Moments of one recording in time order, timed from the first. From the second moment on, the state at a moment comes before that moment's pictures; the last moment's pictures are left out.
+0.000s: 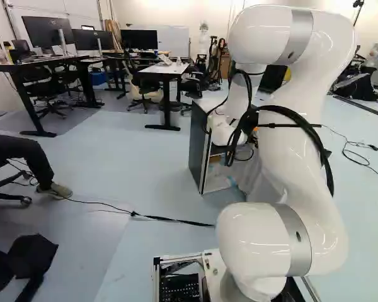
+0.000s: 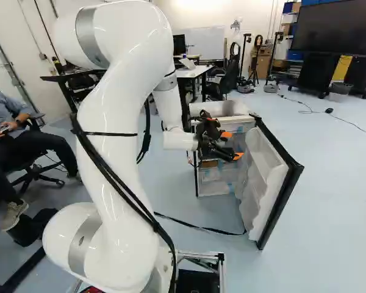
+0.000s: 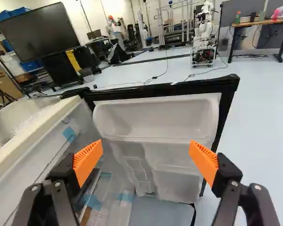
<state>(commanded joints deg) -8.5 -28.6 -41.5 62.7 68.3 0.0</state>
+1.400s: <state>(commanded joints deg) -3.5 -2.6 -20.2 26.1 57.6 0.0</state>
